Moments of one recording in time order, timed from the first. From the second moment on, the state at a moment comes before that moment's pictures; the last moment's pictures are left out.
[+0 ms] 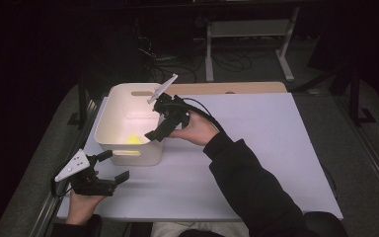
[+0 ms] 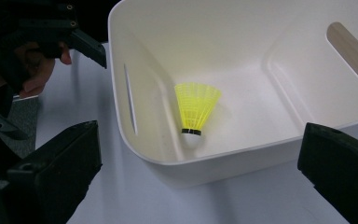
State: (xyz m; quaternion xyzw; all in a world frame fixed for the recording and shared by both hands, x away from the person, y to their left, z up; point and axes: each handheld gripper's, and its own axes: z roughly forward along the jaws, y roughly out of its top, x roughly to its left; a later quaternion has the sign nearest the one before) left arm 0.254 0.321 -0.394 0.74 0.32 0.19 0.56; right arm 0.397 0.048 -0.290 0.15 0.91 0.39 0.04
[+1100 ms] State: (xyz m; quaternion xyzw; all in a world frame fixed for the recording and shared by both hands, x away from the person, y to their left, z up) left arm 0.254 0.322 -0.394 0.74 0.32 0.19 0.56; right arm 0.400 -0.029 -0.295 0.20 0.88 0.43 0.06
